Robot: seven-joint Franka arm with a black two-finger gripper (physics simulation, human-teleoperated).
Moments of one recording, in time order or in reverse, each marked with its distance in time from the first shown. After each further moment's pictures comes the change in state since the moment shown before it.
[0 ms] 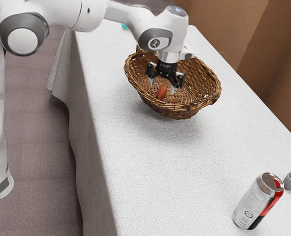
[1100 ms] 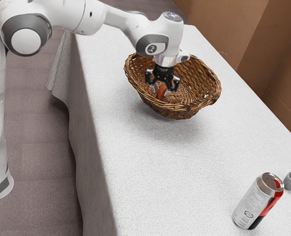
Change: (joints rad) arm 0.016 0.014 0.019 -0.052 -0.018 0.081 -0.068
